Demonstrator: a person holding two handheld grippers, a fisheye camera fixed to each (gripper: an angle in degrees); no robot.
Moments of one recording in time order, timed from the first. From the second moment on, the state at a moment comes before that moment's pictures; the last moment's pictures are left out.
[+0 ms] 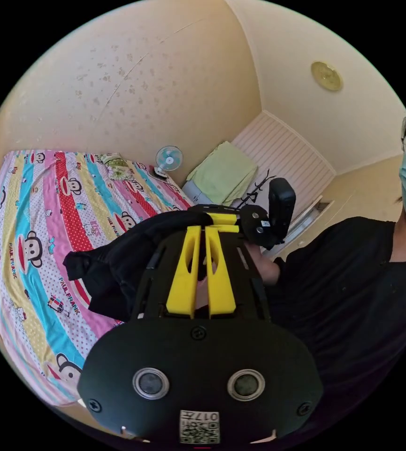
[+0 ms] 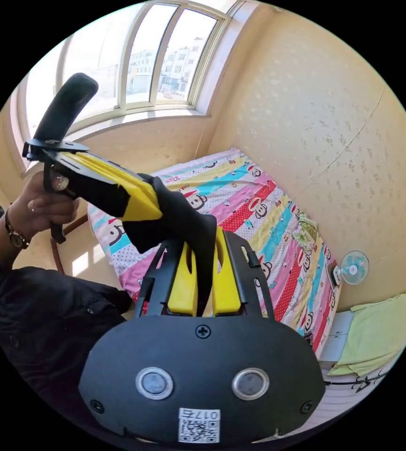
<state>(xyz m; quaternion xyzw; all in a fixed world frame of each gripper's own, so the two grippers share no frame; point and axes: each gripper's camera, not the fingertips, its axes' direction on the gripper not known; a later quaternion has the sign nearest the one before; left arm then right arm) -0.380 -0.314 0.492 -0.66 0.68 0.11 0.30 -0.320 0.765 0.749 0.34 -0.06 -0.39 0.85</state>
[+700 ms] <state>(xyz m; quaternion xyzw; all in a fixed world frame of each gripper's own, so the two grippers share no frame) -0.334 -0.404 0.516 -0.59 0.70 -0.03 0.41 -0.176 0.912 0.503 0.55 -0.31 -0.45 0.63</state>
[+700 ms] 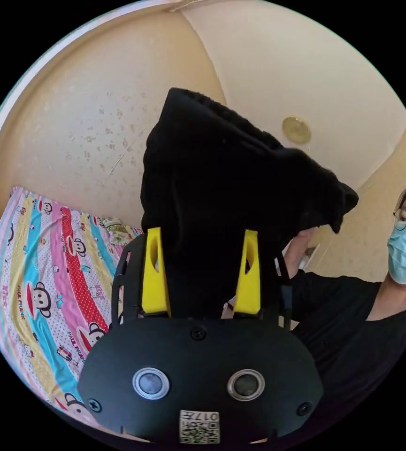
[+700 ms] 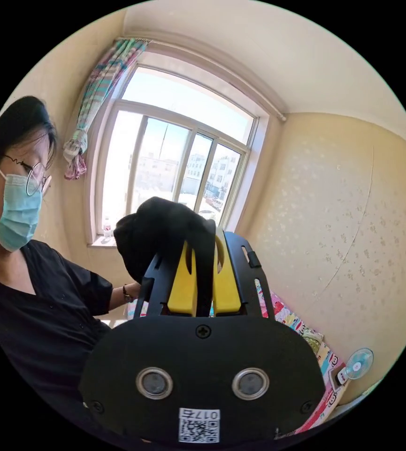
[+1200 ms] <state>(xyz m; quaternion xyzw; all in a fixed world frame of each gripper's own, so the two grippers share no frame) -0.318 -0.601 0.500 -0.31 0.76 -0.13 0.55 -0.066 0.938 0.522 0.65 -0.39 -0.33 0.56</state>
